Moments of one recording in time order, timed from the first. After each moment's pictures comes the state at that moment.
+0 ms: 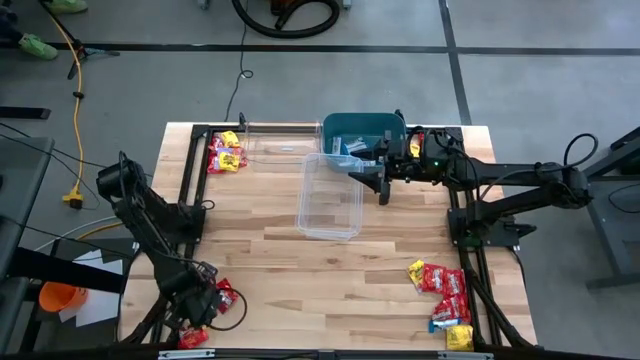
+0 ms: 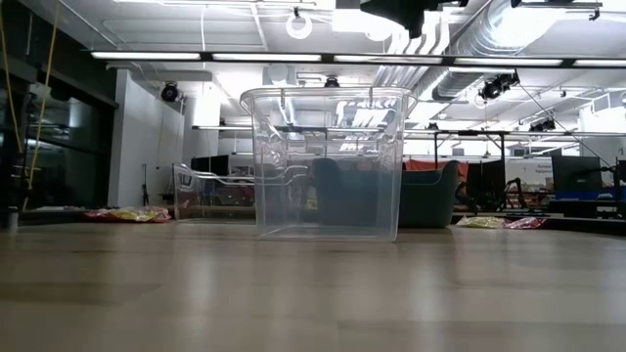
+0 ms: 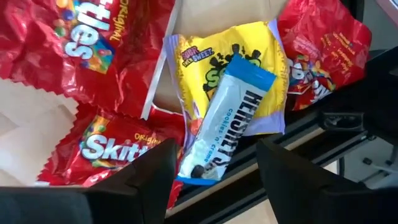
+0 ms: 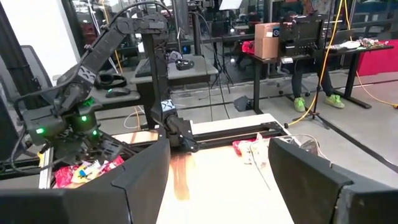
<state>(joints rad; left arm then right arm) -1.04 1.50 0.83 -0.84 0.32 -0.60 -0.15 1.11 0.87 0.20 -0.05 0.07</state>
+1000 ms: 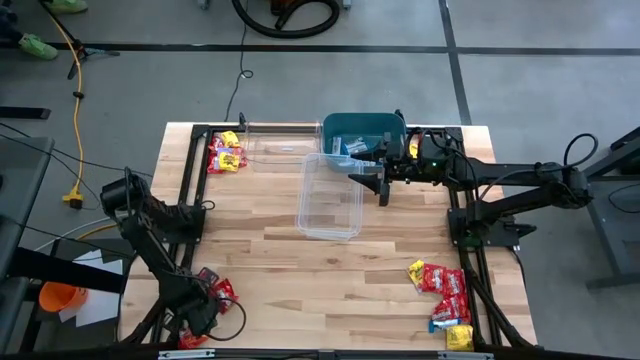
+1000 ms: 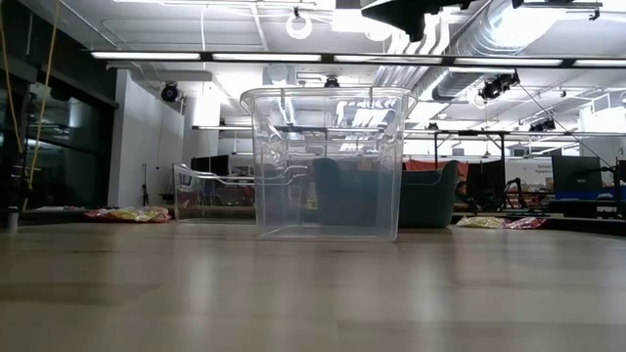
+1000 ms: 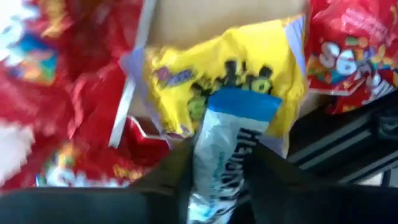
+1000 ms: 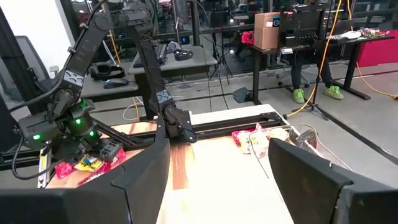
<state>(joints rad) -1.09 1.64 0.84 -0.81 0.31 -0.55 -0.15 1.11 0.87 0.16 -0.05 0.07</state>
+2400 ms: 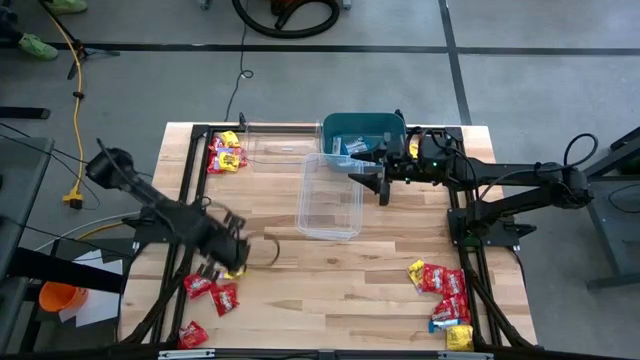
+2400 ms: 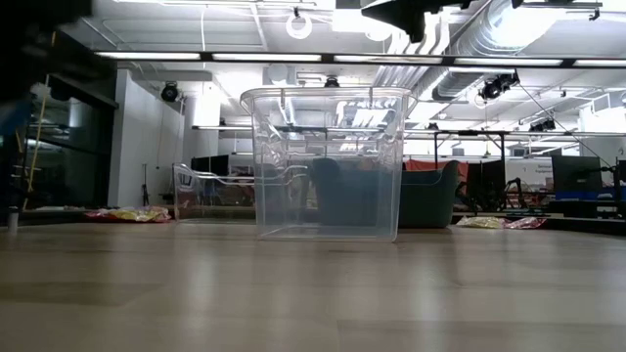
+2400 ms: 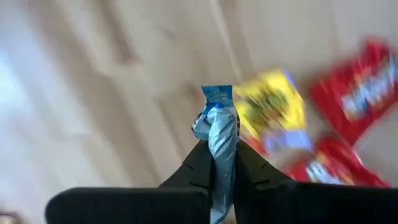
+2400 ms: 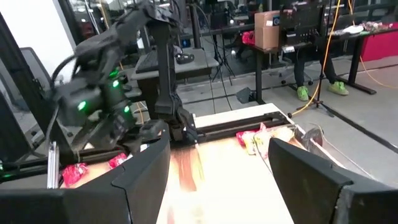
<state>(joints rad) -0.54 1.27 0.92 -1.12 -0.13 -0.16 -0.15 1.11 0.87 0.17 -0.05 0.12</state>
